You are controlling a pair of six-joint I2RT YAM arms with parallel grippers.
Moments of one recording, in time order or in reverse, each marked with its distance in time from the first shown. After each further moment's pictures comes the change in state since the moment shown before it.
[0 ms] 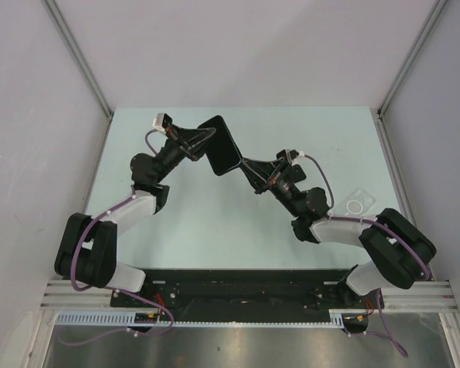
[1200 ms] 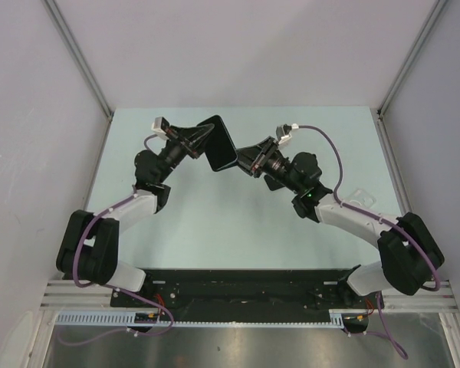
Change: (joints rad) left arm -0.005 0.009 0.000 -0.081 -0.139 0.001; right arm -0.079 -0.043 0.275 -0.666 -0.172 -0.439
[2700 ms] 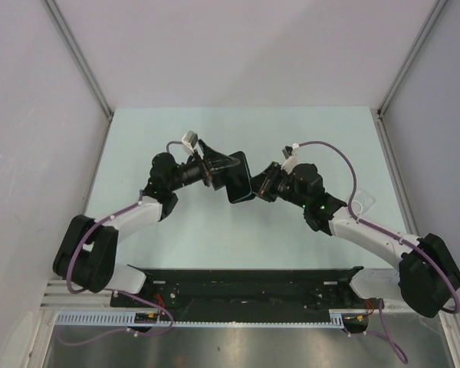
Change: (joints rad) left arm -0.099 -0.009 -0.052 -0.269 0.283 0.391; right arm -0.008 -0.178 -0.111 -0.463 0.015 -0.287
